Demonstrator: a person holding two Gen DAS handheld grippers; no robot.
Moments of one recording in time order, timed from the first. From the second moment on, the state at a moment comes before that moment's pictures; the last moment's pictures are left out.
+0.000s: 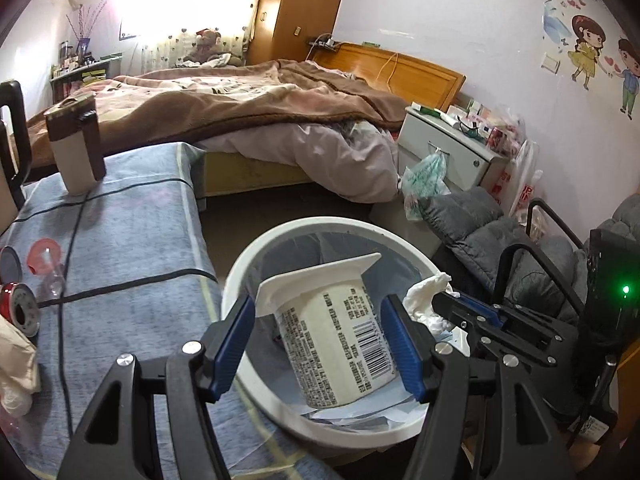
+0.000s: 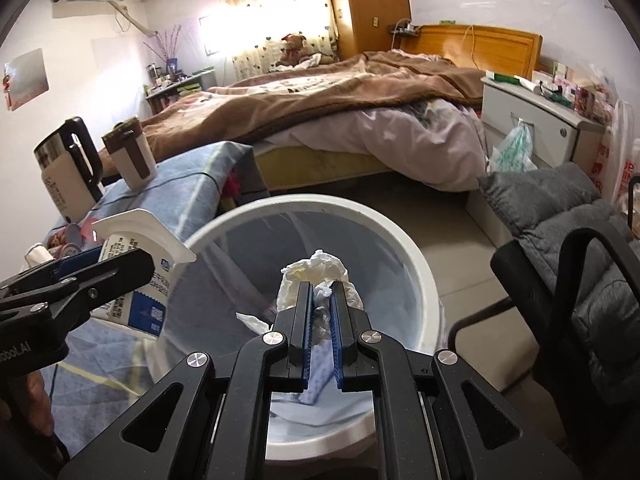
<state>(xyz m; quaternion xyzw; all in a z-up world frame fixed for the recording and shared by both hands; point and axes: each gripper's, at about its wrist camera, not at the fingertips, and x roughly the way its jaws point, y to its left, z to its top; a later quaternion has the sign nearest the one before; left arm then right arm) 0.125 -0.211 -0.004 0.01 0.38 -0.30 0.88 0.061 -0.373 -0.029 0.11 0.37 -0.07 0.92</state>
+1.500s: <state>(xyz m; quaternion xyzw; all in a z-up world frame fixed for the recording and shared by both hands) 0.090 -0.020 0.015 -0.05 0.33 -0.15 0.93 0.060 -0.260 -0.002 0.09 0.33 0.04 0.94</state>
